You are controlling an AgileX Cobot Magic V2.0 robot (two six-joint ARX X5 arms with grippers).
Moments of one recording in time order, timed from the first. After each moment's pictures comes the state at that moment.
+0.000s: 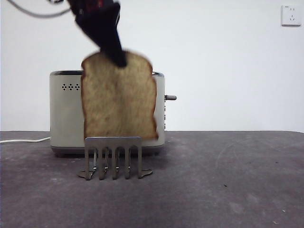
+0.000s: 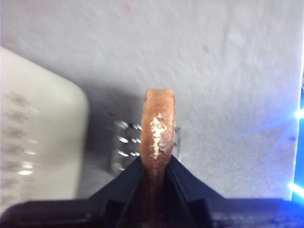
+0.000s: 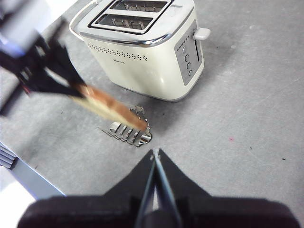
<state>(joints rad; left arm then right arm) -0.64 1.56 1.50 -0.99 0.17 0.70 0.09 0.75 1.02 -0.87 -0.58 -0.09</state>
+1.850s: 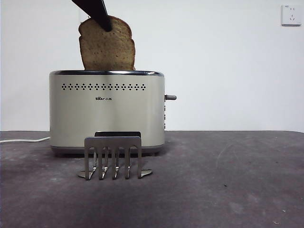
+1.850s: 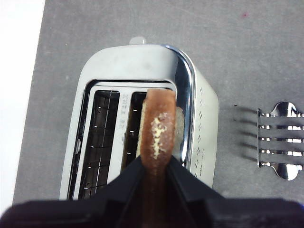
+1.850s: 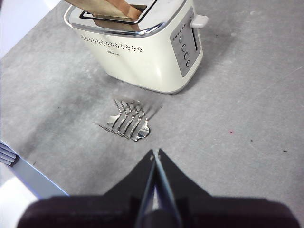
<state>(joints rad) -0.42 1.73 1.94 -1.08 0.15 1.01 0.09 0.80 1.02 -0.87 -0.58 -0.10</state>
